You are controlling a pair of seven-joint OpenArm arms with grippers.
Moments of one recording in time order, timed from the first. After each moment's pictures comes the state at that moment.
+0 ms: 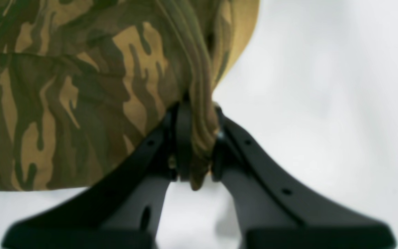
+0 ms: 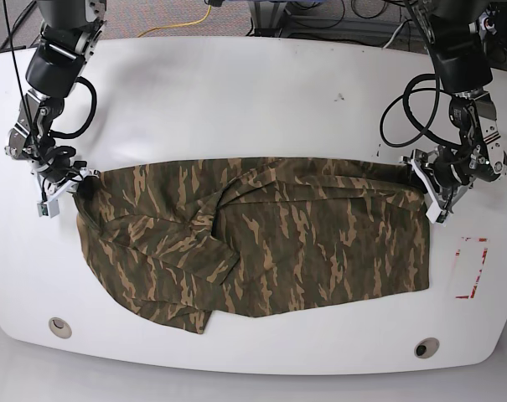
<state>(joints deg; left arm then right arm) -10.5 -18.6 -18.6 69.7 -22.2 -41.9 59.3 13.1 23.3 28.5 52.3 18.4 39.7 -36.8</state>
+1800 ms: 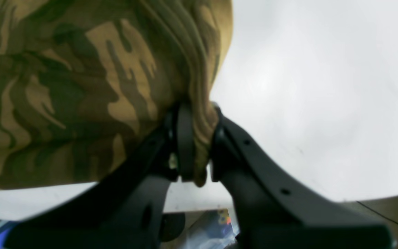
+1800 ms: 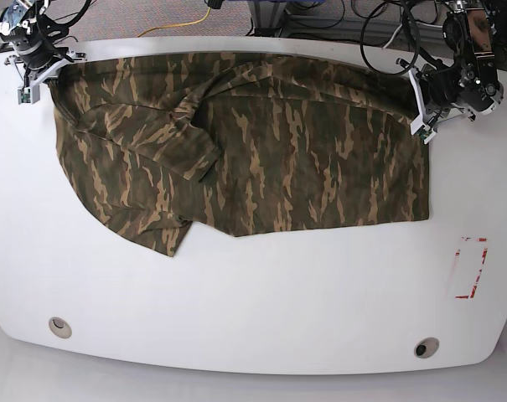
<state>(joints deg) 17.2 -18.6 -18.3 103.8 -22.8 -42.1 77.3 -26.5 11.8 50.8 93.4 19.3 40.6 -46.3</state>
